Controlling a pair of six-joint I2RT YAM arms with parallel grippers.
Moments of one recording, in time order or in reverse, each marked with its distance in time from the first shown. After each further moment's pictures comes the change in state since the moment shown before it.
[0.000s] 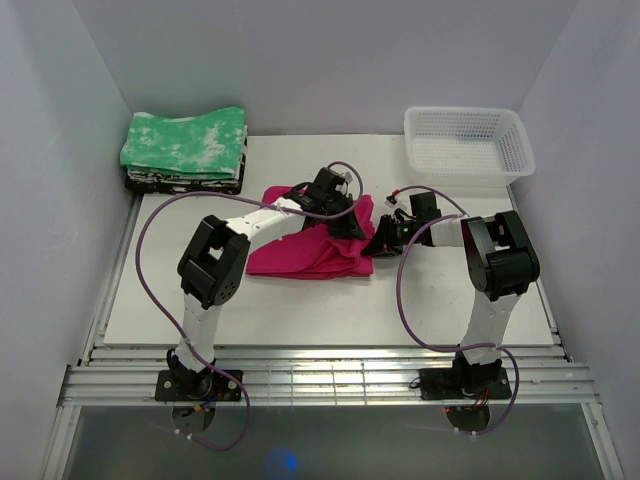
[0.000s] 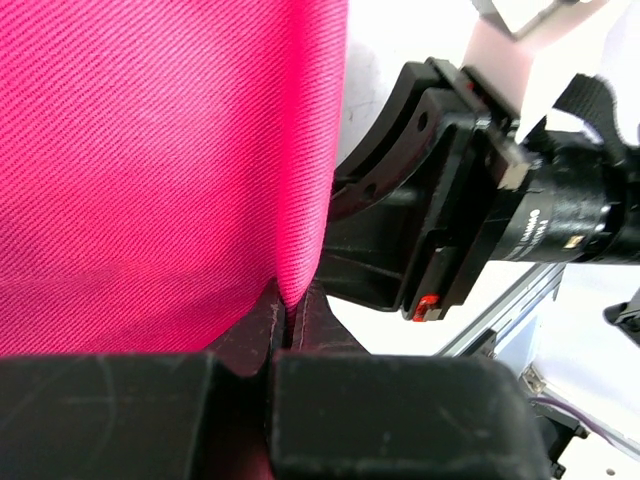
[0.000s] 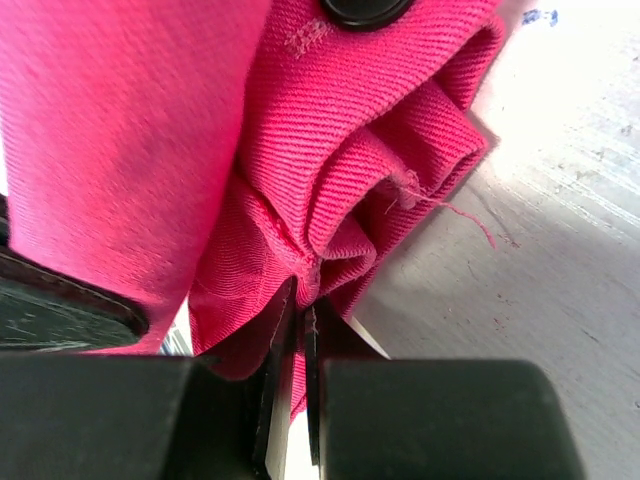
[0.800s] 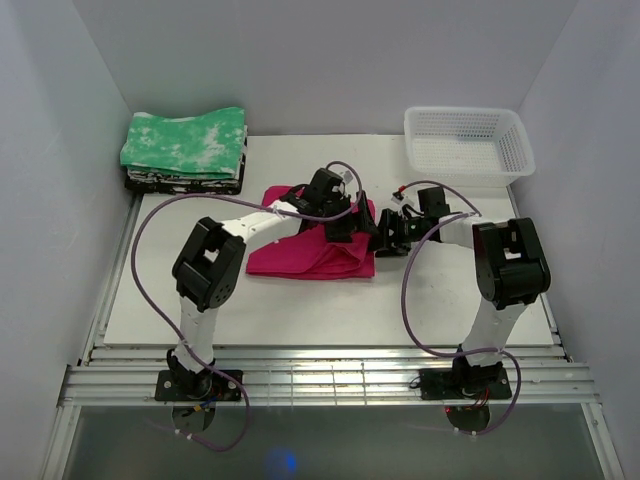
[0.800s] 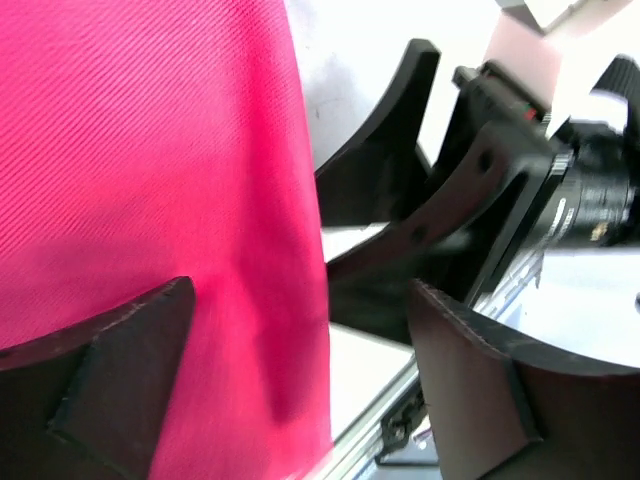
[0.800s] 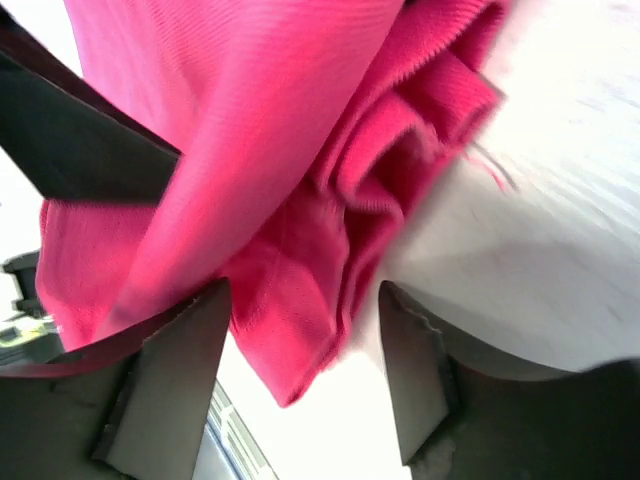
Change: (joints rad) left arm -0.005 -0.008 -0.031 0.080 0.030 -0.011; right arm -0.027 -0.060 0.015 -0.119 0.001 -0.070
